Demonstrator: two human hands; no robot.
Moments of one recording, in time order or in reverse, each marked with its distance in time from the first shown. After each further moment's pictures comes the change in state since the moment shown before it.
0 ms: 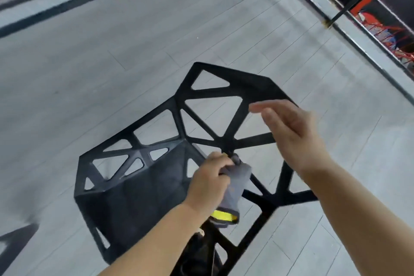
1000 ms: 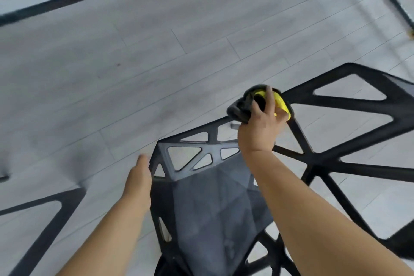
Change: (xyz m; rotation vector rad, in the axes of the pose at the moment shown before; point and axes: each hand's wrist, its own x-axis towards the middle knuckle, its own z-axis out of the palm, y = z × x) left_hand -0.027 -0.178 -0.274 -0.489 0.692 -0.832; right_hand 0.066 0.014 0.313 -0.664 0.138 0.121
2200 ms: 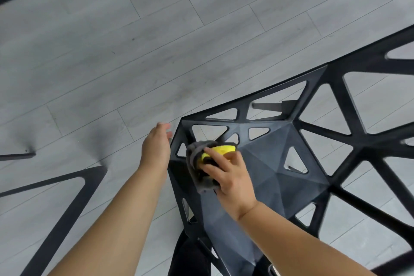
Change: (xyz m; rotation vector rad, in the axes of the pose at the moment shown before) left_hand 0.026 0.011 -0.015 0.071 0.019 0.231; right_hand -0.160 0.001 0.086 0.369 -0.202 -0.753
